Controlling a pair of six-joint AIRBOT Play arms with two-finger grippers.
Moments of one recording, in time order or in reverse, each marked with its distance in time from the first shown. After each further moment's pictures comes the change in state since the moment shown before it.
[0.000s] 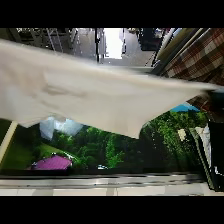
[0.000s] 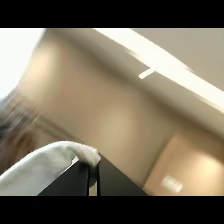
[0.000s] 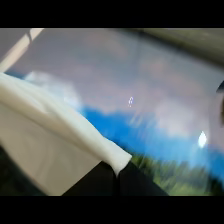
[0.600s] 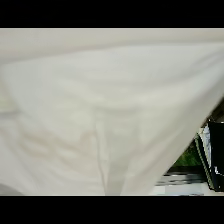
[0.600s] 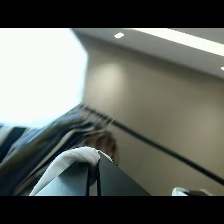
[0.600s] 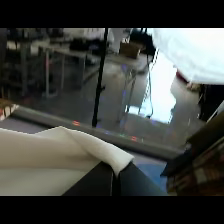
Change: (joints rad) left arm -0.028 0.135 -0.008 0.469 0.230 -0.013; right arm 0.000 -0.279 0.336 -0.086 -0.016 0.021
